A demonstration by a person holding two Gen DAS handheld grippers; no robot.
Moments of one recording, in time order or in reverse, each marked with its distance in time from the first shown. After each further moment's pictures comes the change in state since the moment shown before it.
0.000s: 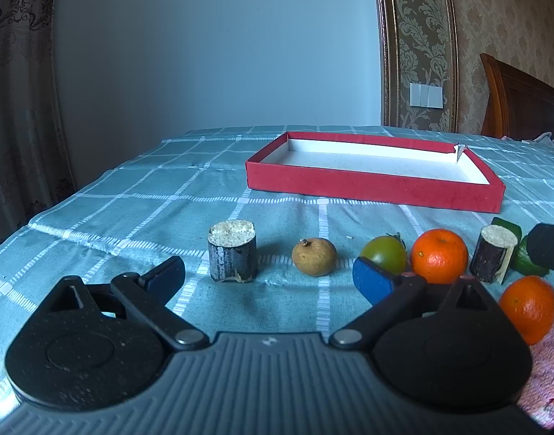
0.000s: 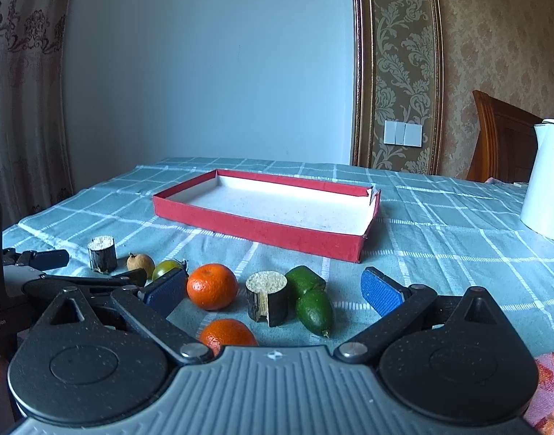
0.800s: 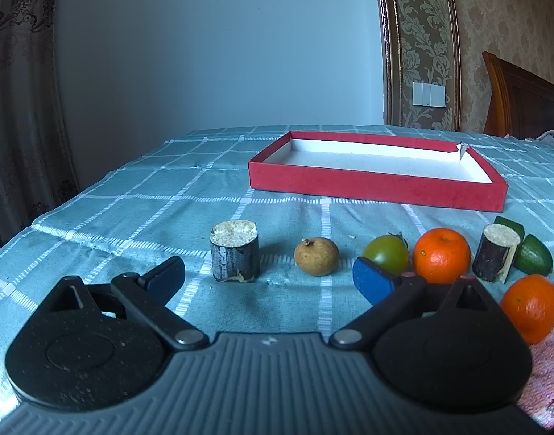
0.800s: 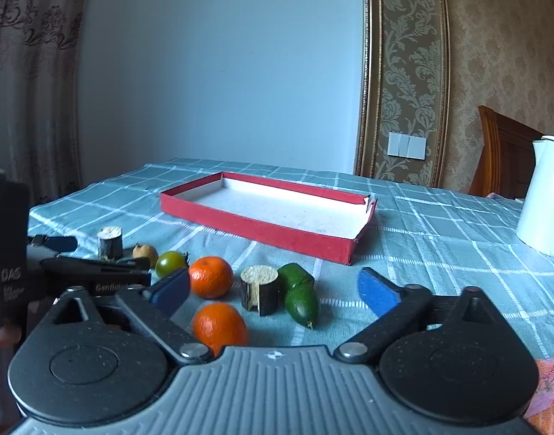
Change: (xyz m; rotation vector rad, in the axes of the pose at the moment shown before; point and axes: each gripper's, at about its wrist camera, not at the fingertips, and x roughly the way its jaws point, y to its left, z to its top) left arm 0.000 0.000 -0.001 0.001 -0.001 0.010; right arm -0.028 -0.010 -0.007 -0.061 -0.022 0.031
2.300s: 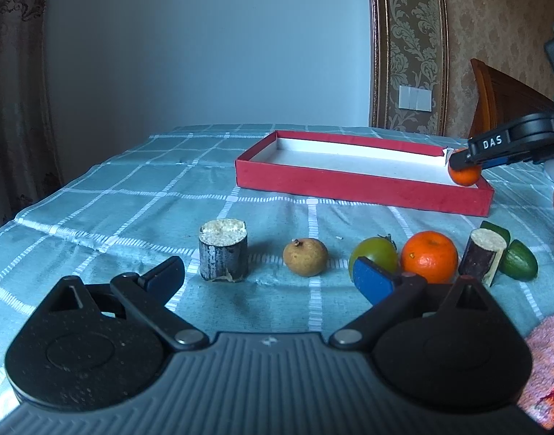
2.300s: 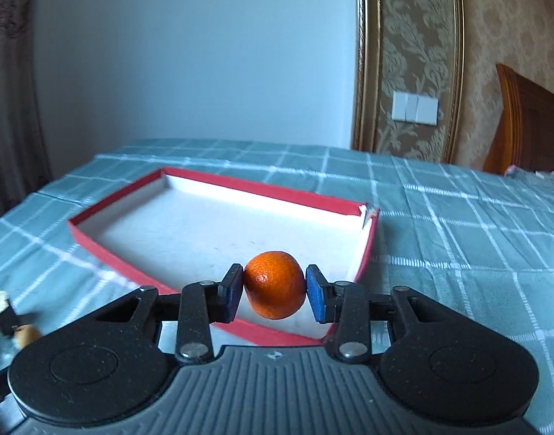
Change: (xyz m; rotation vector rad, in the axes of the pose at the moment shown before) left arm 0.000 0.005 0.001 -0.023 0.008 -0.067; right arm 0.170 -0.076 0.069 0.073 0.175 -0.001
